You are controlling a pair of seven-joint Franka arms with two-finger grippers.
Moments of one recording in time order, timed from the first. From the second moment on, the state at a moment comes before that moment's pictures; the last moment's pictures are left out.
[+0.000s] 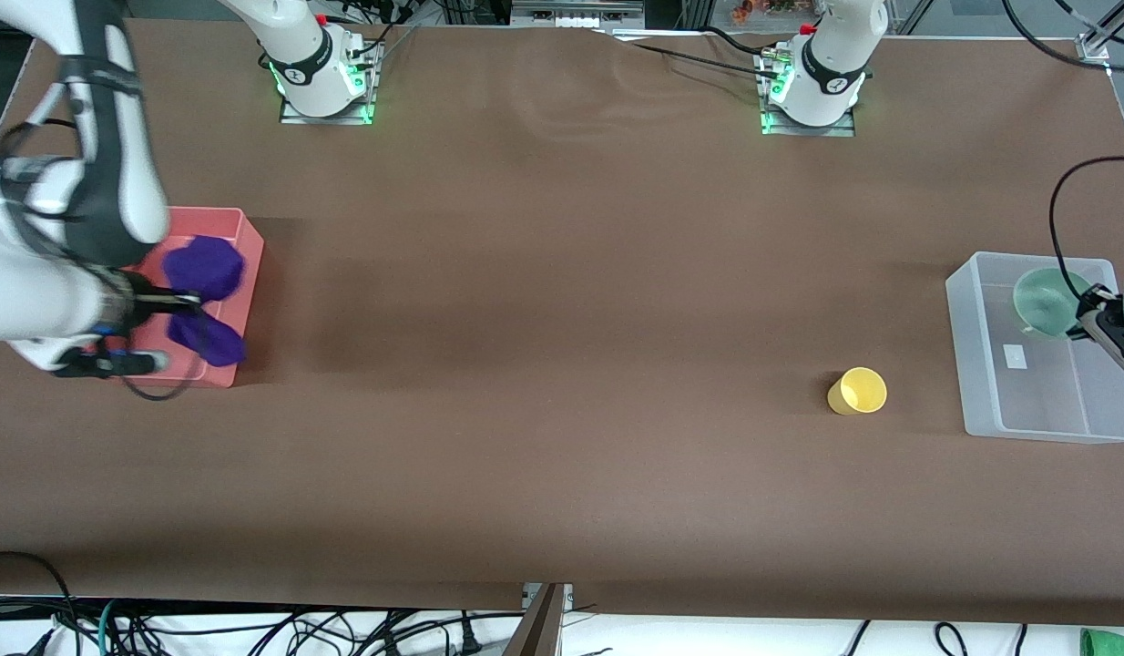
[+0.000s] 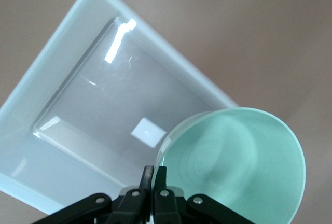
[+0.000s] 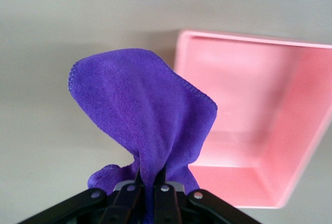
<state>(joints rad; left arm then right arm) 0.43 0.52 0.00 -1.58 0.13 1.98 1.30 0.15 0.39 -0.26 -1.56 -0.01 1.61 -0.18</state>
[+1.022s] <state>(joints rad) 0.47 0.56 -0.10 -1.48 0.09 1.96 1.25 0.10 0.47 -0.43 -1.92 -0.02 2.00 -0.41</state>
